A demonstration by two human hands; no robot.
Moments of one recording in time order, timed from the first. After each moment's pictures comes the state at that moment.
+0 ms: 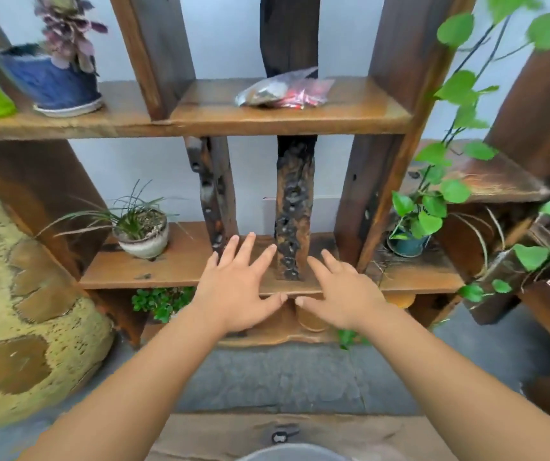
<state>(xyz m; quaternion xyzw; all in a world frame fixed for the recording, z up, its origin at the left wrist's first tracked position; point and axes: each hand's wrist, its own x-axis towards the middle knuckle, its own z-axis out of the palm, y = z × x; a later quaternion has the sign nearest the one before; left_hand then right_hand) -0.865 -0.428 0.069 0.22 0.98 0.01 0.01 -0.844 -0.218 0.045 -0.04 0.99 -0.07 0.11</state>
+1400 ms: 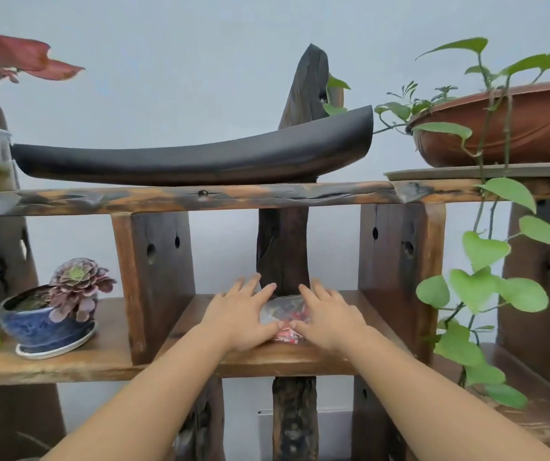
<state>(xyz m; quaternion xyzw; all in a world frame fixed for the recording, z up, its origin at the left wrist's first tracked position) -1.131 -0.364 0.286 0.22 0.97 -0.01 -0.14 -1.115 -0.167 0.267 -0.02 0.99 -0.06 -0.12</state>
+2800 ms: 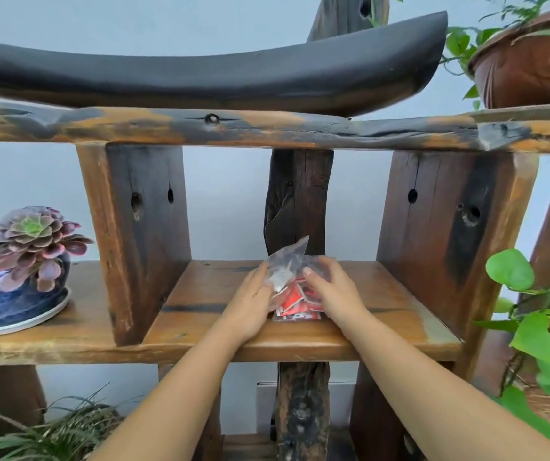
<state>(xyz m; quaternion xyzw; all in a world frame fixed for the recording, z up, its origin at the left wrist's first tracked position) -1.206 -0.370 0.211 0.23 0.86 0.45 -0.07 -1.191 -0.196 0.219 0.03 0.84 -0.51 -0.19</state>
